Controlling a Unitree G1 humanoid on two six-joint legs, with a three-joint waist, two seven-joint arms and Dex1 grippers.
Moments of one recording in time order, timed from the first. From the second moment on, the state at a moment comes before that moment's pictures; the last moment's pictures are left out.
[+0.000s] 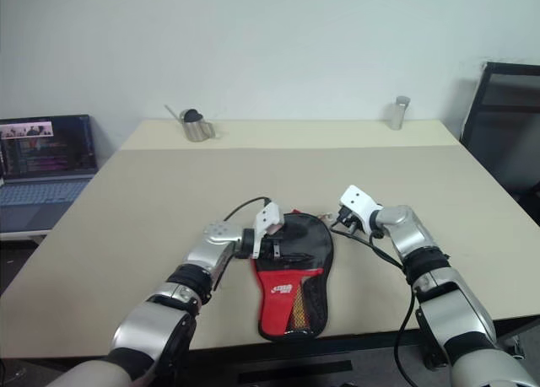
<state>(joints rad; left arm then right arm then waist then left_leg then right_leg) -0.94 0.22 -0.12 1.06 -0.02 -0.22 -1.22 -0.96 -0.43 0.28 0.83 -0.11 0.16 0.74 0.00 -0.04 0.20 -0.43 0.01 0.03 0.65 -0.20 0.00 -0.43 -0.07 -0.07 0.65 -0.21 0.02</state>
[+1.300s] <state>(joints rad) -1.03 0.19 -0.13 1.24 0.08 -0.21 -1.13 -0.33 -0.75 0.17 -0.47 0.05 0.90 0.92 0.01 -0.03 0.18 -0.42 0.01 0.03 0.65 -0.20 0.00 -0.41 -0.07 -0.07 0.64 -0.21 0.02</state>
